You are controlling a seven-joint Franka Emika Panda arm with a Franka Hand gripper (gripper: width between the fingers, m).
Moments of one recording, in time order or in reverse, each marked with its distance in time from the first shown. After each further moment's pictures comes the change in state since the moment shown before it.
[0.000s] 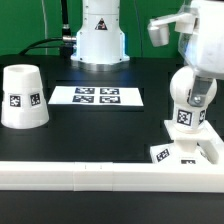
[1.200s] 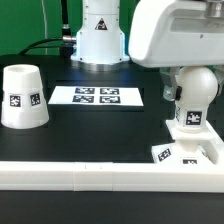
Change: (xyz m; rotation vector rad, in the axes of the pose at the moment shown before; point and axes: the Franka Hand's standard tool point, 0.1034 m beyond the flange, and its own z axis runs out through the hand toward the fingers) arm 0.001 -0.002 0.000 0.030 0.006 0.902
